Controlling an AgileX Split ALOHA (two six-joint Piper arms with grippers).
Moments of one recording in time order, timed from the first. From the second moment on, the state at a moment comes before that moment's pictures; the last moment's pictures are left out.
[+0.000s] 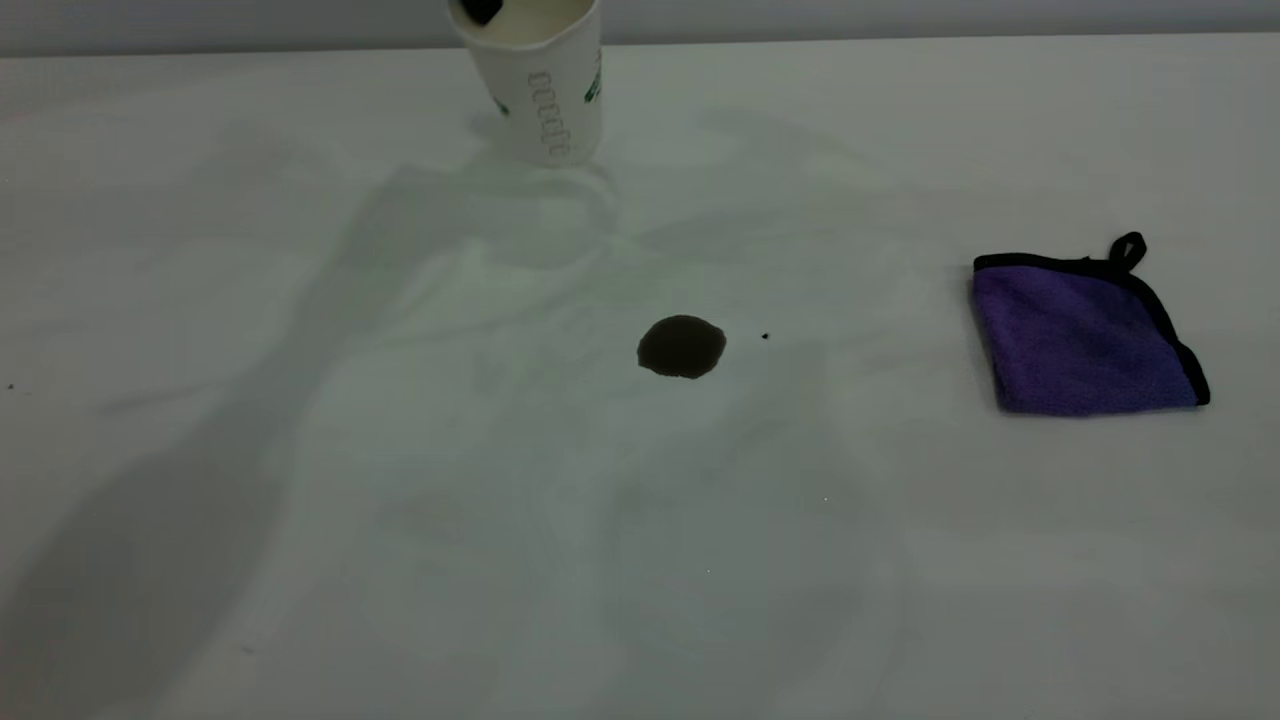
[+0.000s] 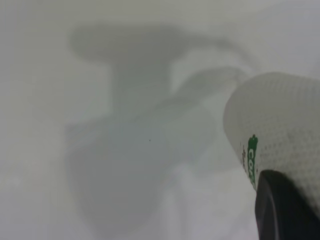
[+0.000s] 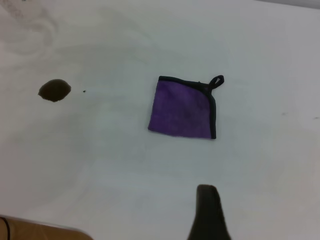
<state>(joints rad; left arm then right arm) -0.29 2.48 -2.15 -0.15 0.94 0.27 0.00 -0.02 -0.47 0.12 1.14 -0.14</state>
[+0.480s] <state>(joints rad) -0.25 2.59 -2.15 -0.28 0.88 0.33 0.00 -0.02 -0.47 0.12 1.14 -0.14</state>
